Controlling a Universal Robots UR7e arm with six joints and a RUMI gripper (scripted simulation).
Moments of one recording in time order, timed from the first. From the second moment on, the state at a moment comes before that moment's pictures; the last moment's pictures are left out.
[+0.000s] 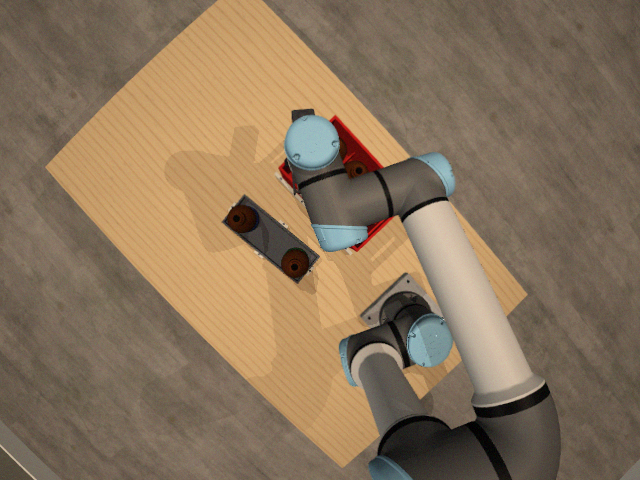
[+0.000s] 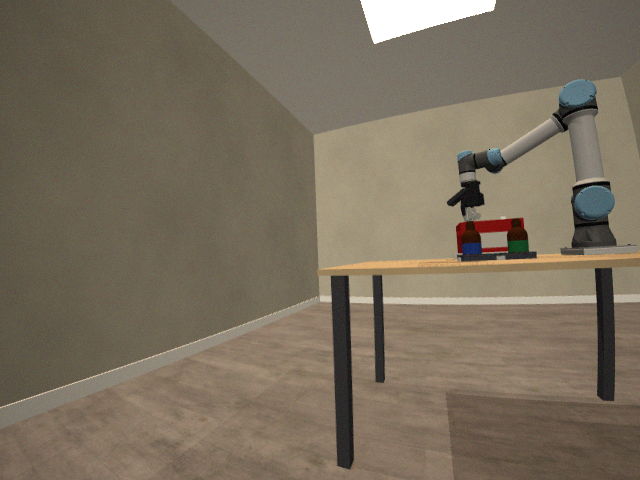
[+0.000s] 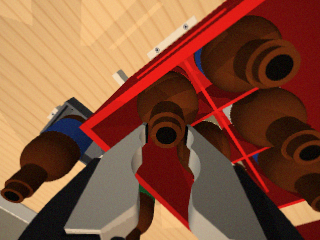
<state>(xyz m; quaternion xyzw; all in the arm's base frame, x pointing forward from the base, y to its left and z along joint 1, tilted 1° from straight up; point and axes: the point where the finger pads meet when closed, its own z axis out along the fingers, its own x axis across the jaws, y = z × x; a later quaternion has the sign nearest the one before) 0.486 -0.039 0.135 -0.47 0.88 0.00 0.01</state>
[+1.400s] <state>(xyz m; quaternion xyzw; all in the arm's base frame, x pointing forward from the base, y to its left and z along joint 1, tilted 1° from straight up) 0.486 -0.039 0.131 -0.47 0.88 0.00 0.01</state>
